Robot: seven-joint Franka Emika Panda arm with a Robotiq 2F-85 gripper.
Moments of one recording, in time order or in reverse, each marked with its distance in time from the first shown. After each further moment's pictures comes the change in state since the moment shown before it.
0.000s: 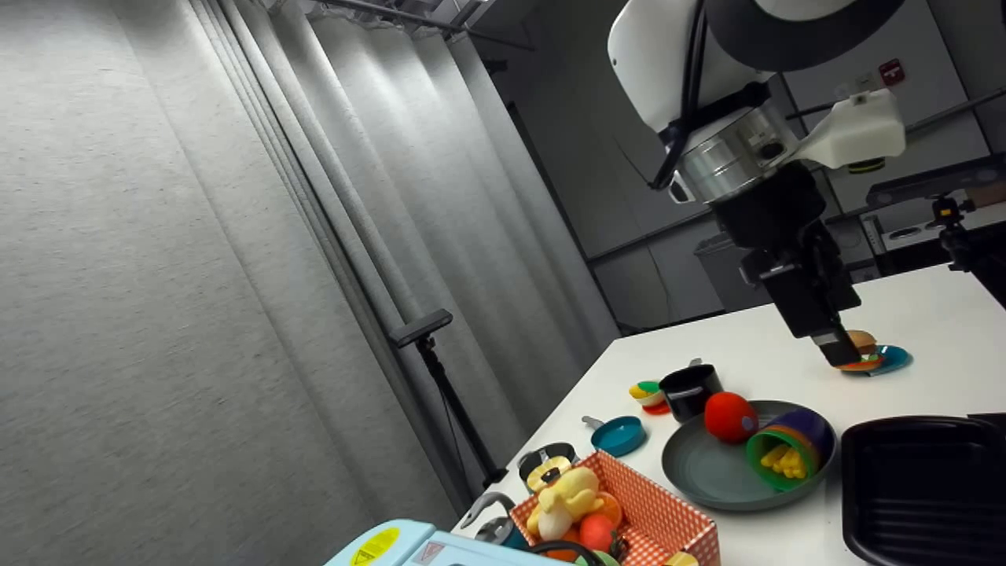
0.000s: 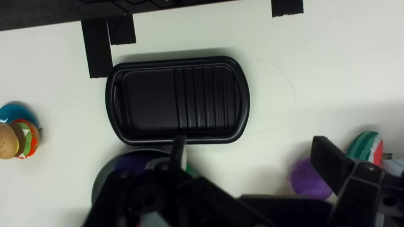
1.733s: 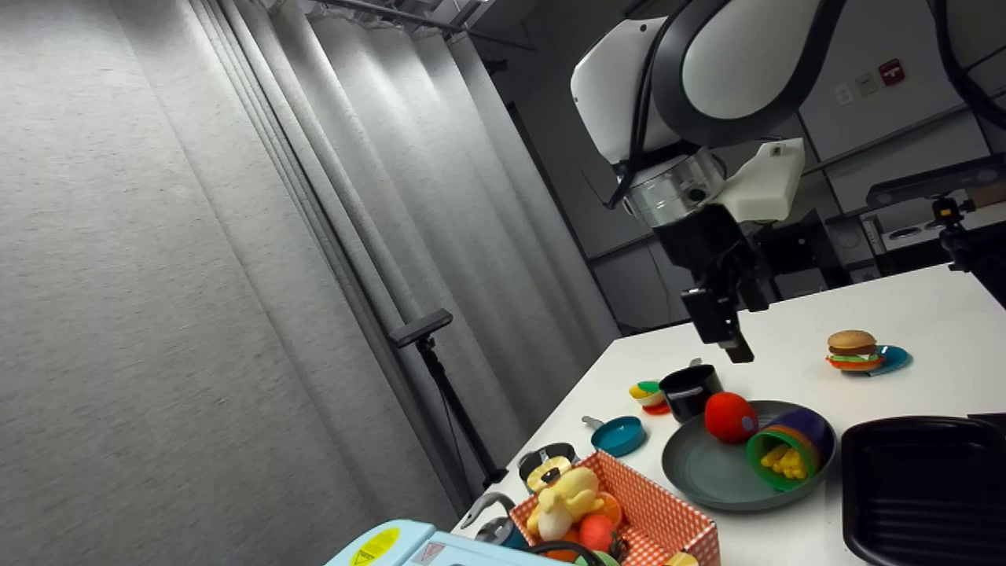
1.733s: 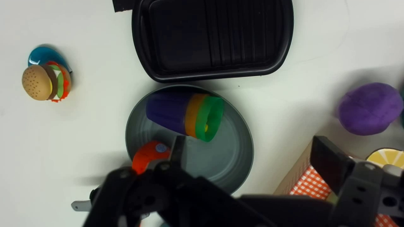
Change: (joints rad) arm -0.037 0.183 -0.019 0.145 -0.146 0.144 0.076
